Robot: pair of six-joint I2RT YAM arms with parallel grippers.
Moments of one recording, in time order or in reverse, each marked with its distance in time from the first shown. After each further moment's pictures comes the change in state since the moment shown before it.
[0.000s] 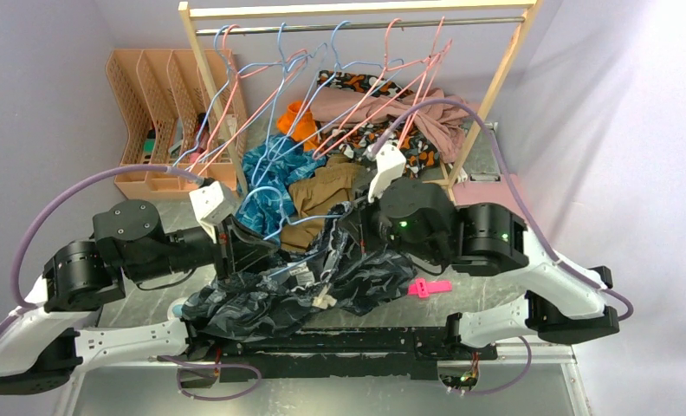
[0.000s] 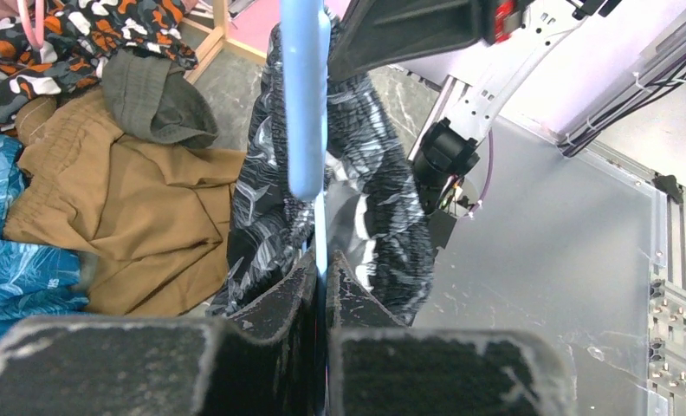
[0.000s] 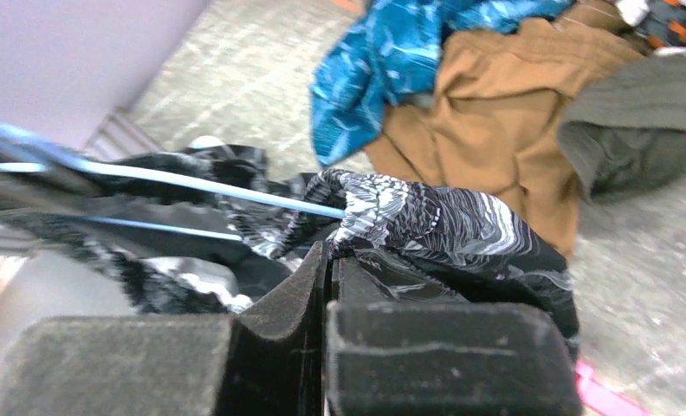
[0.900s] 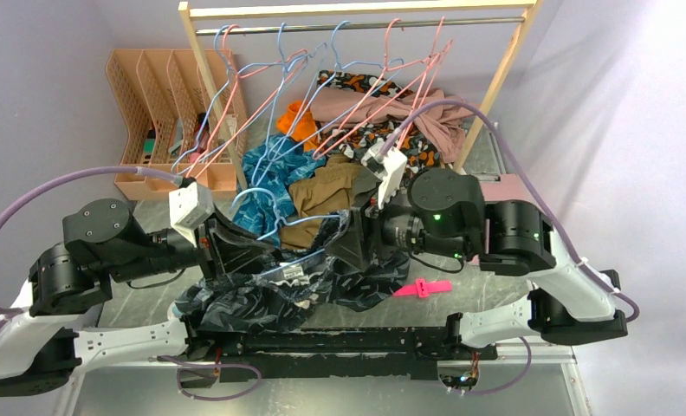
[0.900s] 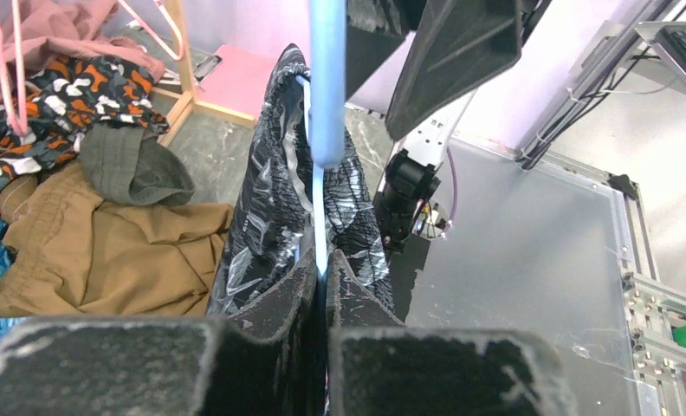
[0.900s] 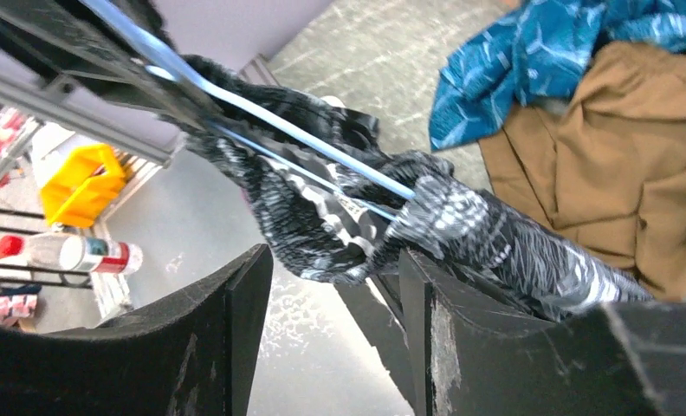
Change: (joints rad) left arm 0.000 -0.014 0.034 0.072 0.092 0.050; right arm 0.000 -0.030 0.089 0.015 -0.324 -0.042
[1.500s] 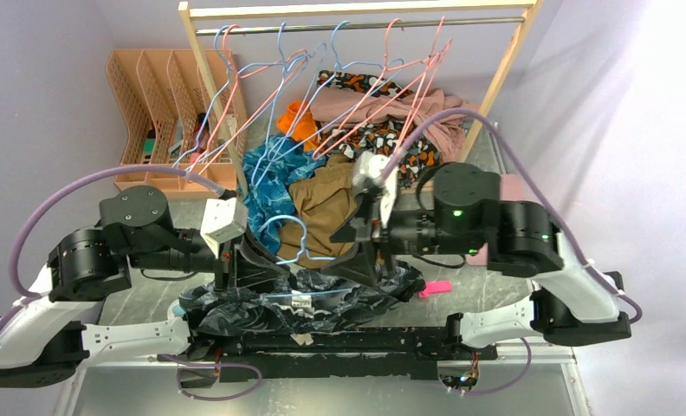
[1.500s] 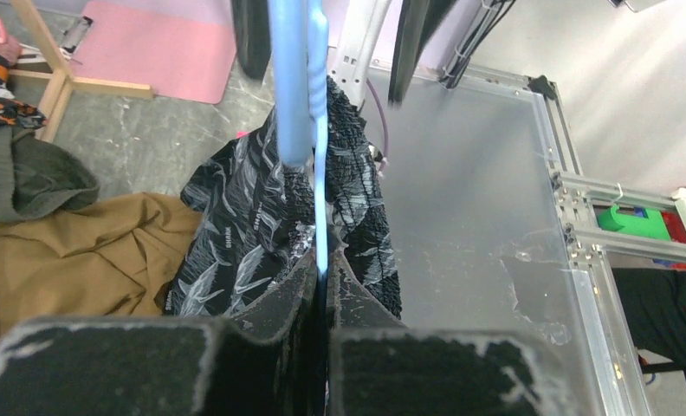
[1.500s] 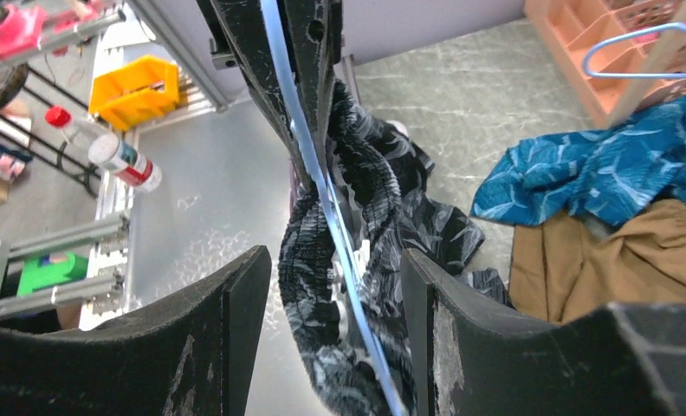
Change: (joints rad) left arm 0.000 0.106 0.074 -0.079 0.270 0.062; right arm 0.000 -0.018 0.065 0.101 -0.300 -0.316
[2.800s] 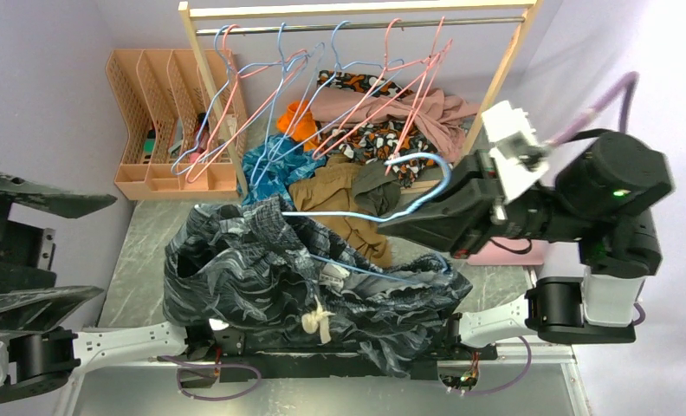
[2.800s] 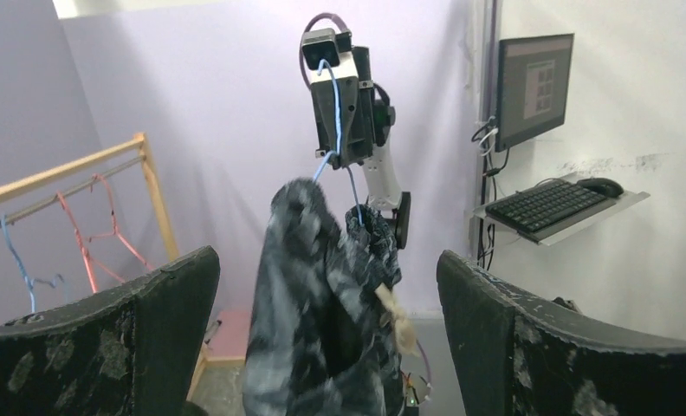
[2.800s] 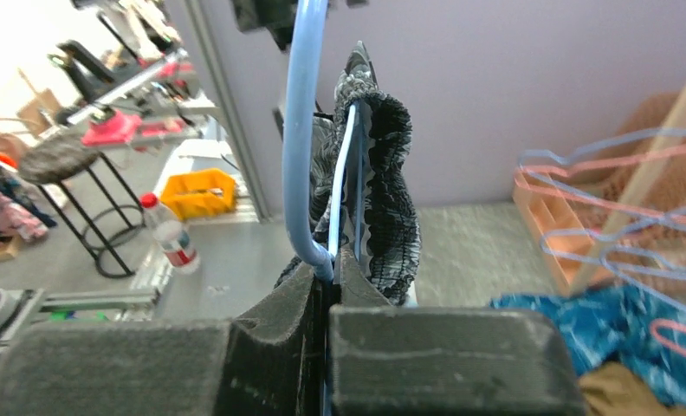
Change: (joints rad) left arm 0.002 -0.117 0.499 0.111 -0.067 0.045; right arm 0.000 0.060 0.455 -0.002 -0.144 -0.089
